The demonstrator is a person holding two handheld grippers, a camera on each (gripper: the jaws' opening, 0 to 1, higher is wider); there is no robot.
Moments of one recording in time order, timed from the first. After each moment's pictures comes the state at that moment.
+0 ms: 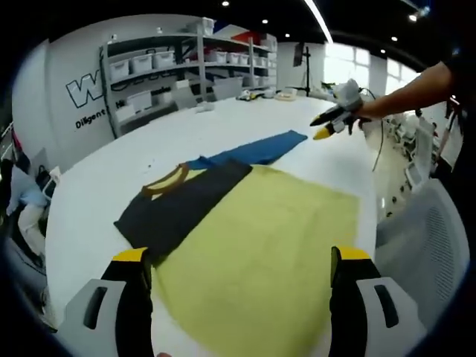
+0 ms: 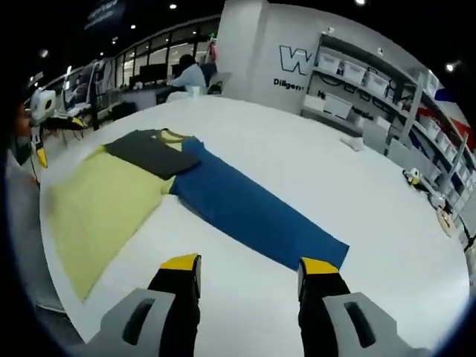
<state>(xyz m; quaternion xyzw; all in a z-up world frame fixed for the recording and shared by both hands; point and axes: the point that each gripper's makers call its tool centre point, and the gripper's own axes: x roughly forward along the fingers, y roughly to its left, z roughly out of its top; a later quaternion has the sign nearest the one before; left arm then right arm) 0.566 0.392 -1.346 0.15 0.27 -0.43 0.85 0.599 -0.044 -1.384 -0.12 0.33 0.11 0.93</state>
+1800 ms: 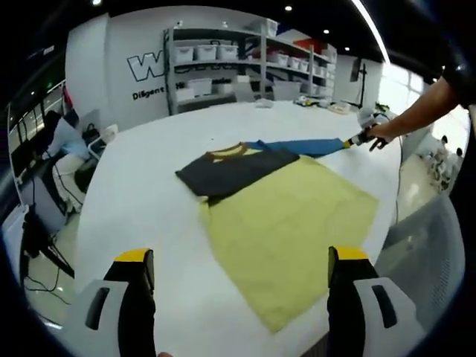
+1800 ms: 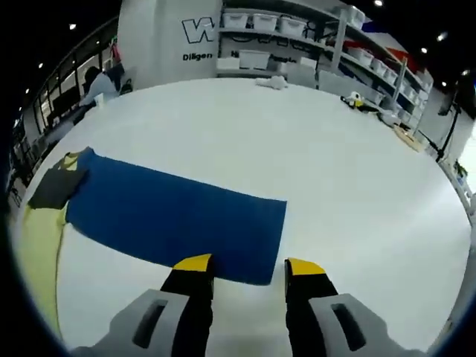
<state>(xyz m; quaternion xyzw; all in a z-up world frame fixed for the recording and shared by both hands) 0.535 0.495 -1.344 0.09 0.30 -0.29 0.91 0.624 -0.133 -1.436 -0.01 0.40 -0.08 0.91</state>
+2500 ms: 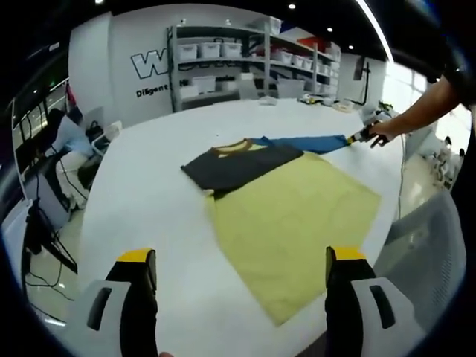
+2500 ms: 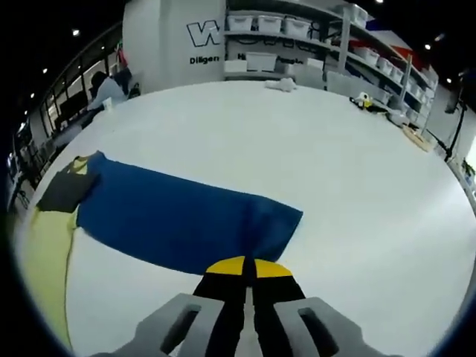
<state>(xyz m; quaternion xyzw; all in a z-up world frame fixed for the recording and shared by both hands) 0.531 0.504 -1.349 0.09 0.30 -0.28 0.91 0.629 -0.116 -1.431 0.01 0.39 -0.05 0.92</state>
